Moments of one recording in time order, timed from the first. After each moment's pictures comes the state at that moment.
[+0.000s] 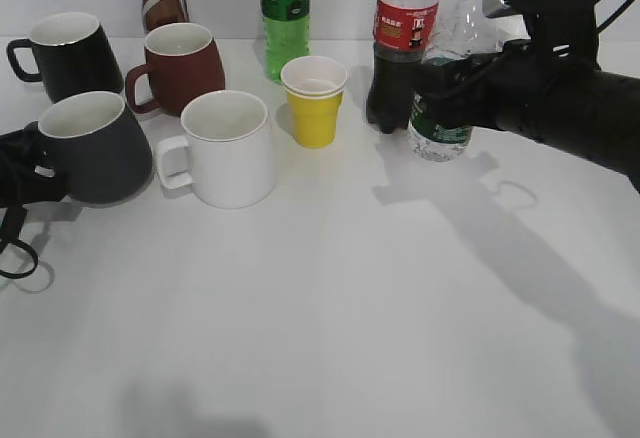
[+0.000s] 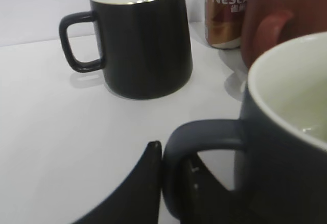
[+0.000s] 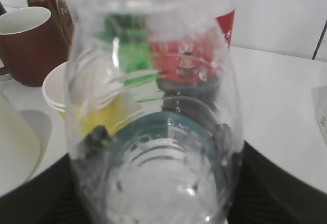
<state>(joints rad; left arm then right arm) -0.04 1.89 -0.44 0.06 -1.14 0.06 0.42 1.64 -0.71 -0.11 -0.58 0.18</state>
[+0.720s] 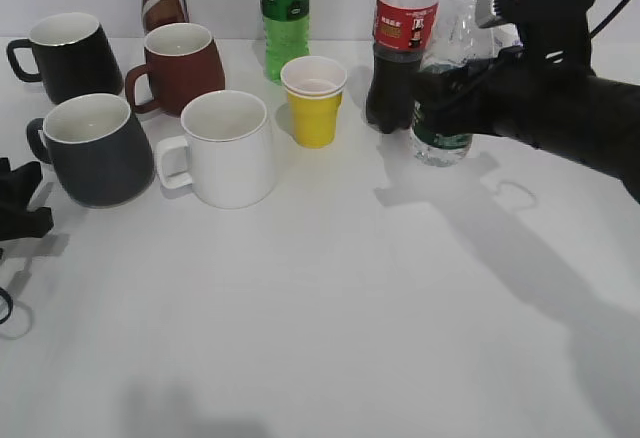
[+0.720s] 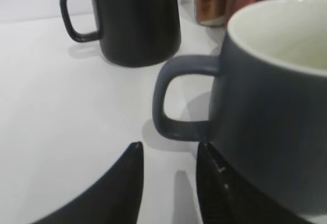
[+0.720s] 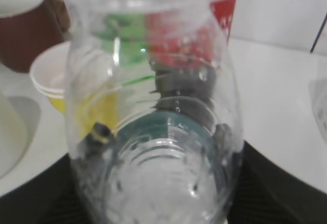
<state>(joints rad) -0.04 1.83 -0.29 0.08 -1.20 0.04 0.42 1.65 -0.71 -0.10 -0.58 0.13</state>
